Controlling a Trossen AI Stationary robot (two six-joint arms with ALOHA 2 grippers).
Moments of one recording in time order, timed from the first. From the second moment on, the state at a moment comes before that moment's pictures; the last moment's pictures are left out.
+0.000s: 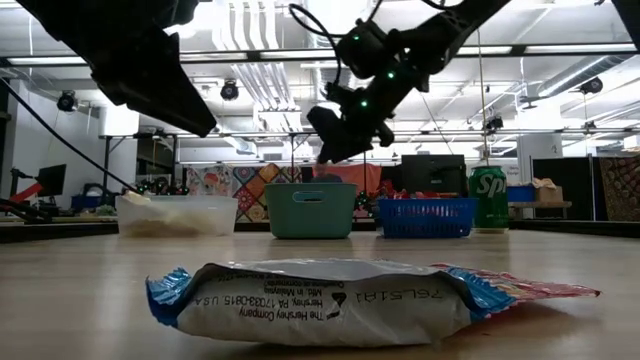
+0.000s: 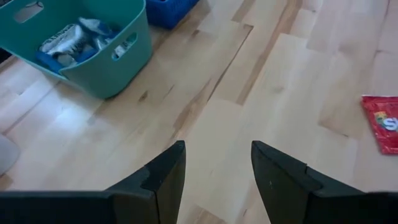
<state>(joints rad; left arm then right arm) -0.55 1.45 0.85 -0.42 -0.77 -0.80 -0.33 1.83 1.22 -0.01 0.36 0.14</state>
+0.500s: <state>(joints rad) -0.63 1.50 0.85 -0.24 -0.78 -0.84 -0.28 1.65 1.26 -0.08 0.42 0.17</state>
